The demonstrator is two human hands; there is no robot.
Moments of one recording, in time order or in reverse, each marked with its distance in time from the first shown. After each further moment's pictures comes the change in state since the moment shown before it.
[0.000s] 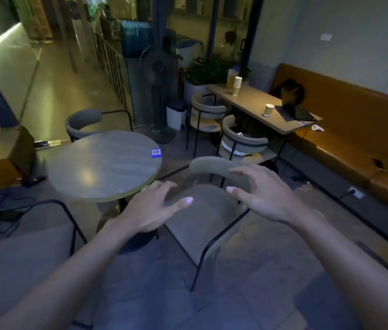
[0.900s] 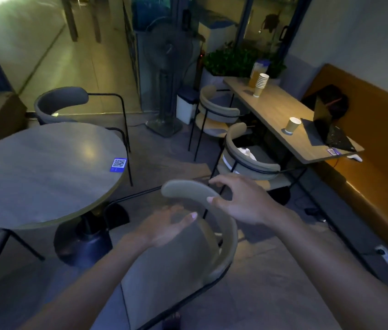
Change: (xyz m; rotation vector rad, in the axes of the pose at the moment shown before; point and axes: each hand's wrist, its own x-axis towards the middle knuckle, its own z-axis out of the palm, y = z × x) left_hand 0.374 0.047 0.164 -0.259 -0.175 -0.315; right_hand 0.313 0.264 0.006 0.015 -0.320 -0.122
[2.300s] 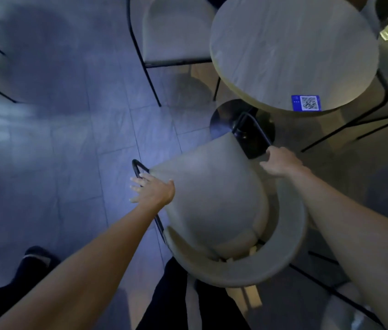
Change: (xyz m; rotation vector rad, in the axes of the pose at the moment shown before) left_hand 0.095 -0.025 0.208 -0.945 0.701 -1.945; right_hand 0.375 0.042 0.269 -0.624 -0.734 -0.861
